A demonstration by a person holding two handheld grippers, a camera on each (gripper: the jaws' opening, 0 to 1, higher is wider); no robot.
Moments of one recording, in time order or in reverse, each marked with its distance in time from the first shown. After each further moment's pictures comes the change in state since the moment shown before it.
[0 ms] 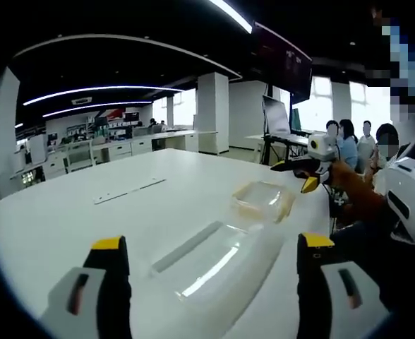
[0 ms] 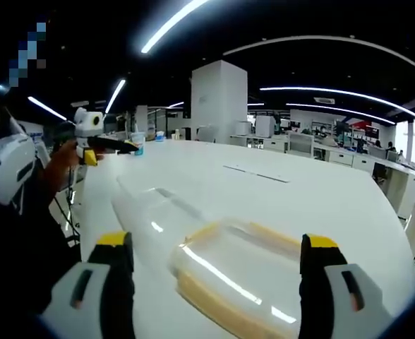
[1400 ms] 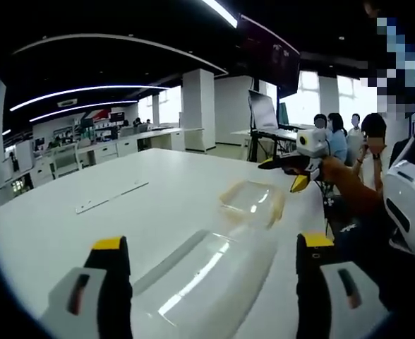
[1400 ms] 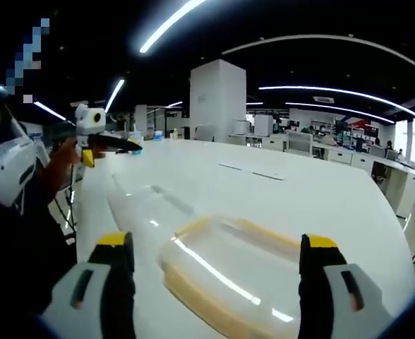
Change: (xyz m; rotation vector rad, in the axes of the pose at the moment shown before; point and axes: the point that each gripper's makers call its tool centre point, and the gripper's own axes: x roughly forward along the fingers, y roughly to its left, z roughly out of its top) left arm 0.036 -0.022 0.007 0.044 0.027 -0.085; right arm -0.002 -0.015 -0.007 0.002 0.011 -0.003
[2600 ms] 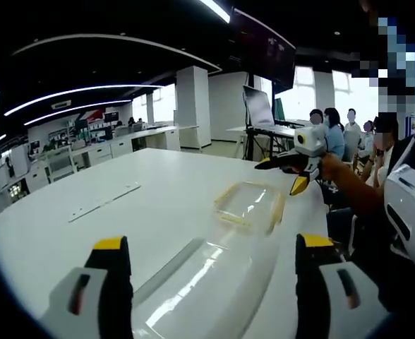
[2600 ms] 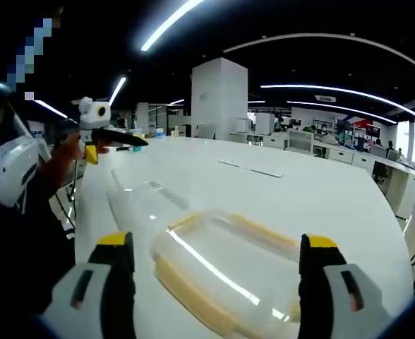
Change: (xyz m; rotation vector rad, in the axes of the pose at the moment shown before) left arm 0.026 -0.010 0.009 0.028 0.021 -0.018; right arm -0.005 -0.011 -0.006 -0.008 0.011 0.011
